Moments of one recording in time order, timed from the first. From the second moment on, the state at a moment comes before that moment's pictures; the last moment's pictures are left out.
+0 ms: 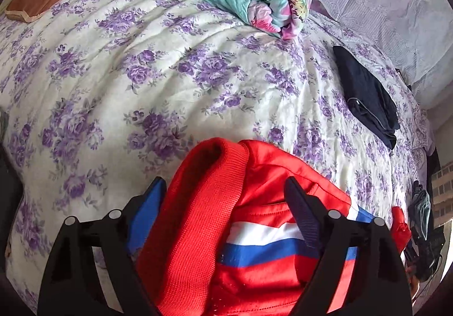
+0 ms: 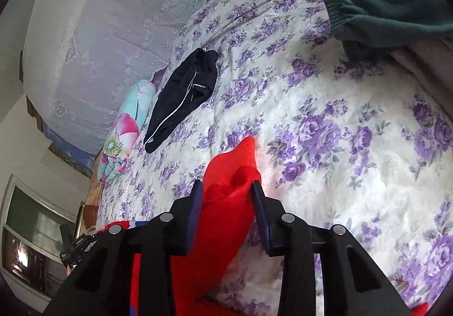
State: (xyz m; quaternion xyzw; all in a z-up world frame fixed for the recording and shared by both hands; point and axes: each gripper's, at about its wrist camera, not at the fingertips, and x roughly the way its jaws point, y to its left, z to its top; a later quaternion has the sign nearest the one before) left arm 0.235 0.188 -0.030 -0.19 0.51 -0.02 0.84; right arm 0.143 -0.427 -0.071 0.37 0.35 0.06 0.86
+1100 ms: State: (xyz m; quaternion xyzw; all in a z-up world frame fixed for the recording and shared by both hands) left arm 0.140 0.217 0.035 -0.18 0.39 -0.04 0.90; right arm -0.018 -0.446 -0.035 0.23 0.31 0.00 0.92
